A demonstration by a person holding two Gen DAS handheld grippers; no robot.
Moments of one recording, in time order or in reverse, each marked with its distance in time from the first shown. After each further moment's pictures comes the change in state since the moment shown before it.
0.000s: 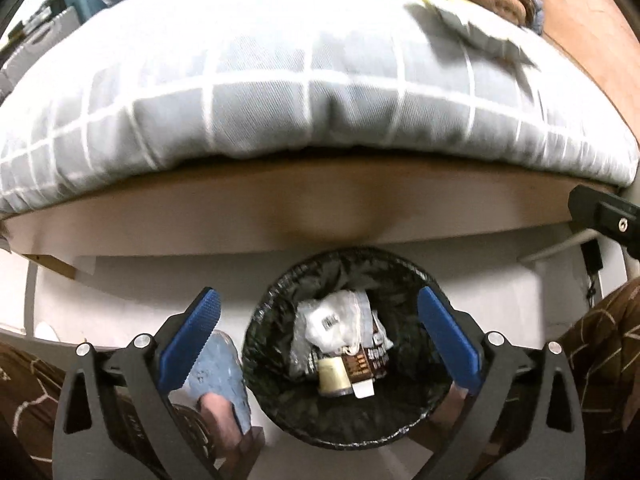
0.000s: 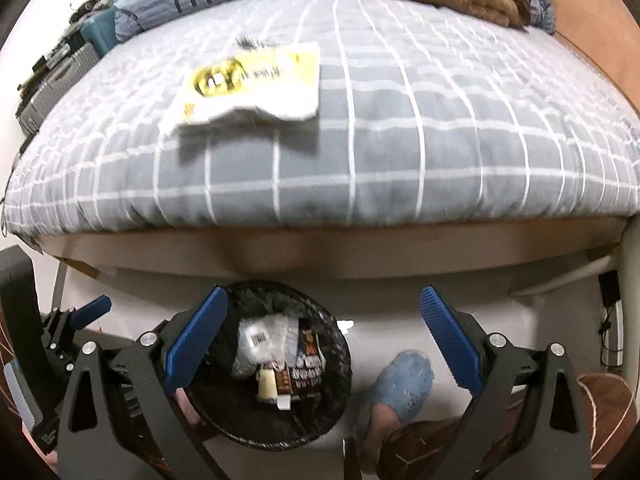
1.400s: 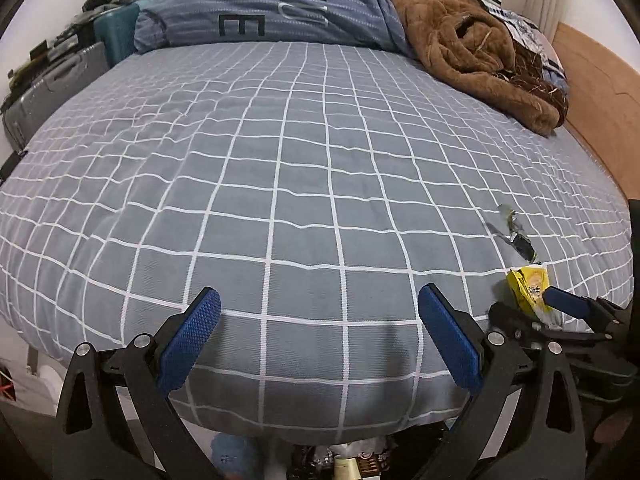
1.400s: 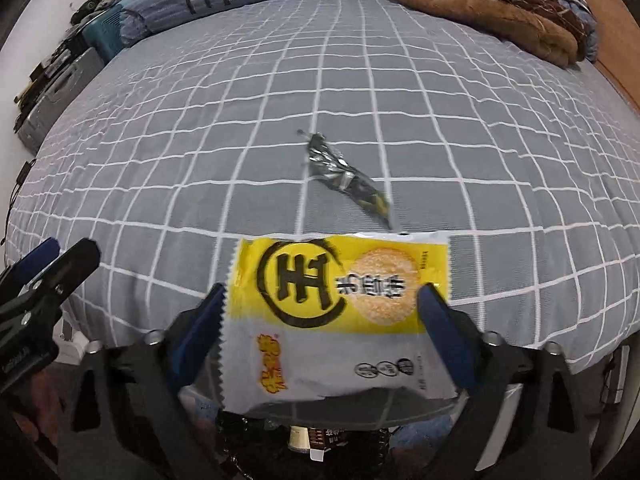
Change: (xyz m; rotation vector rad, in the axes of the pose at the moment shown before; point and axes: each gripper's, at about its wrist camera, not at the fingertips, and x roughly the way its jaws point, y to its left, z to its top) left arm -0.042 0.072 0.171 -0.091 -0.205 0.015; right arm 0.059 0.057 0.139 -0.027 0.044 0.035
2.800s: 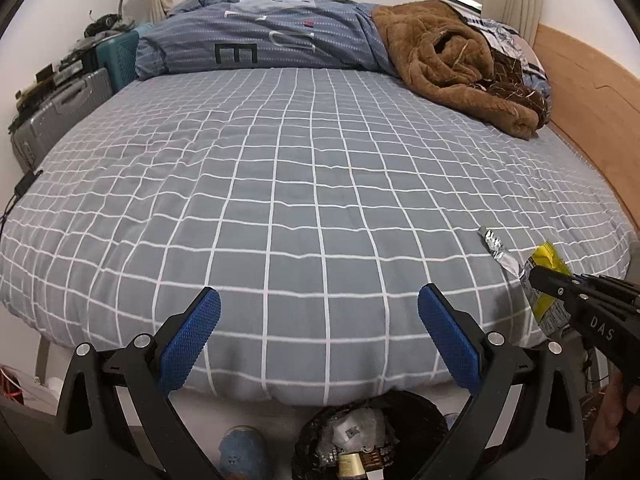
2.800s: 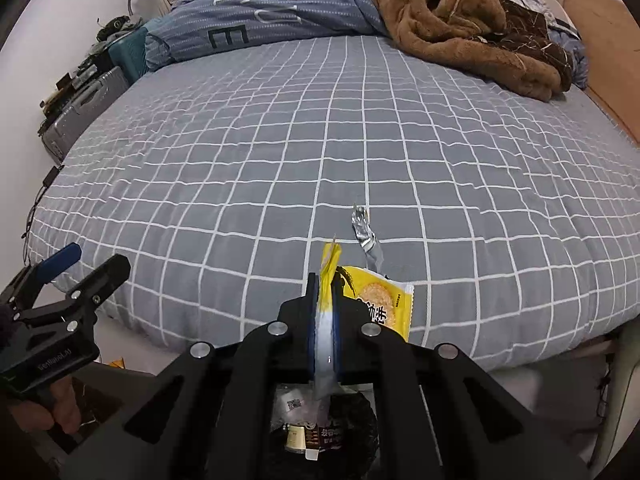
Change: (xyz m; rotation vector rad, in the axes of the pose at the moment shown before) left arm -0.061 -0.012 -0.017 0.043 -0.078 -0.001; right arm -0.087 -0.001 -0.023 -0.040 -0.135 0.028
